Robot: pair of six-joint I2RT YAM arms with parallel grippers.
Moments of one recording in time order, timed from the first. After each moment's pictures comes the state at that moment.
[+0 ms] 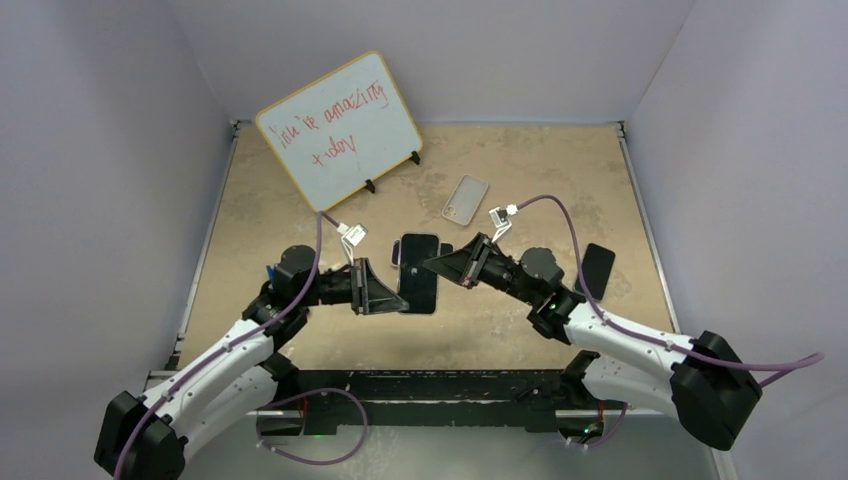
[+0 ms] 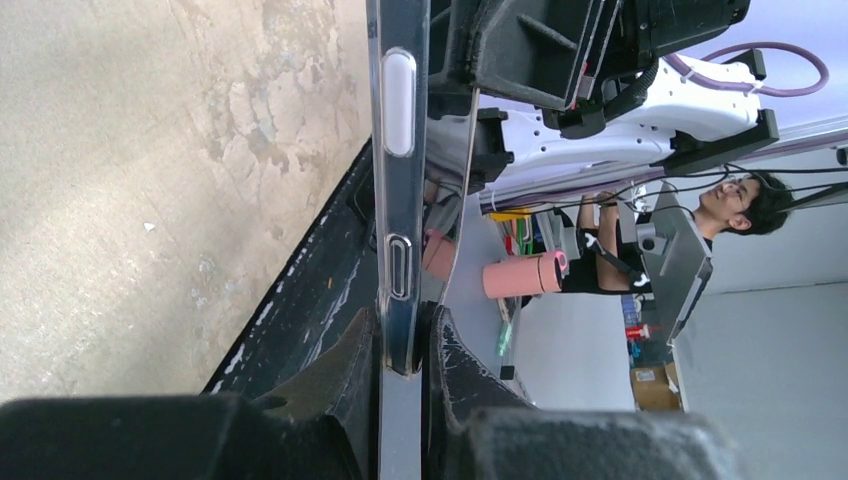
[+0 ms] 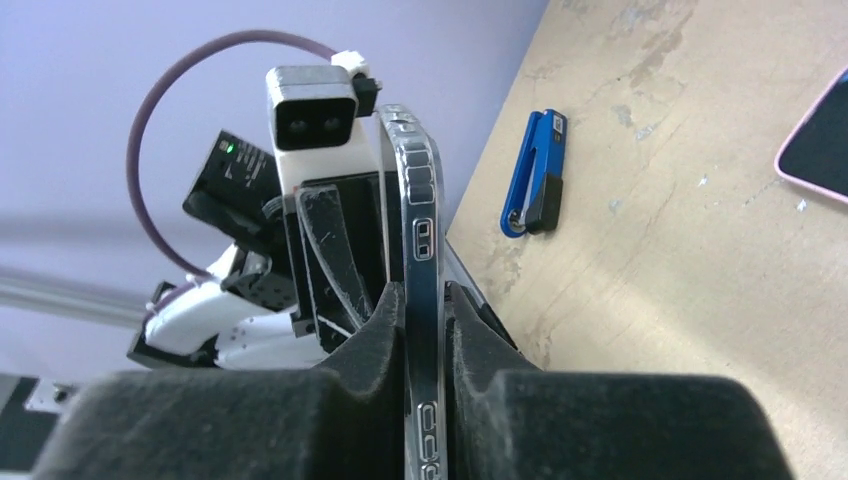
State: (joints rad) left arm -0.55 0.78 0.39 0.17 0.82 -0.95; right arm 0.78 1.04 0.43 0.61 -0.27 1.12
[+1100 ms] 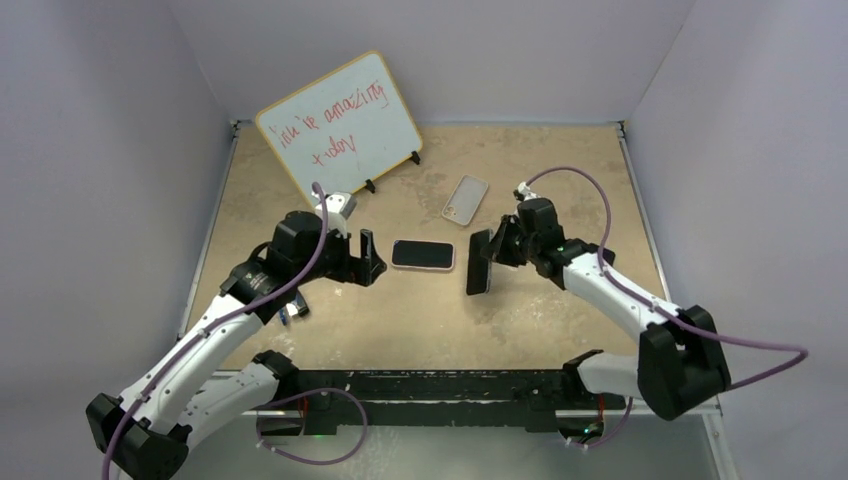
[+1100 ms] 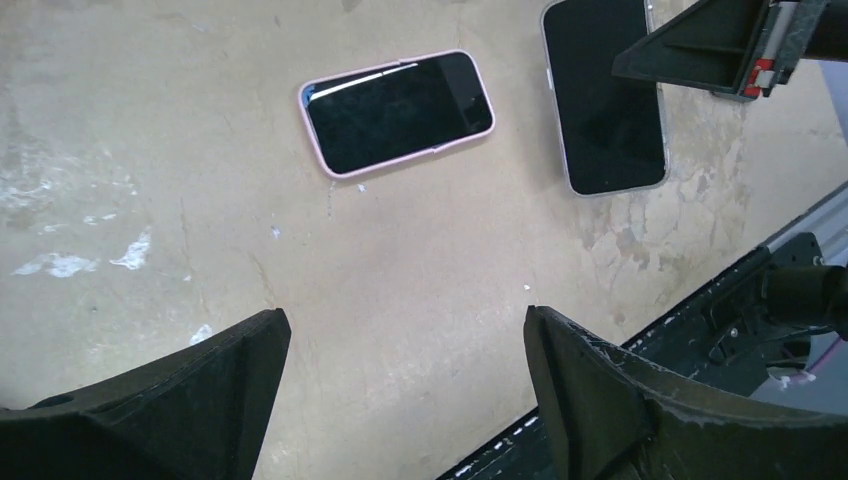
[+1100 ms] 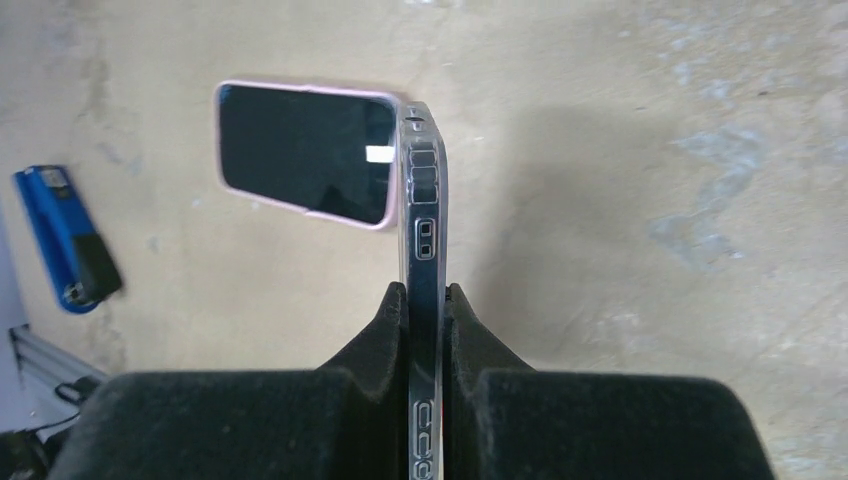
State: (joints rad) left arm -0.55 0.87 0.82 -0.55 0.13 -0.36; right arm 0.44 1.23 0.73 -0.24 -0.13 0.64
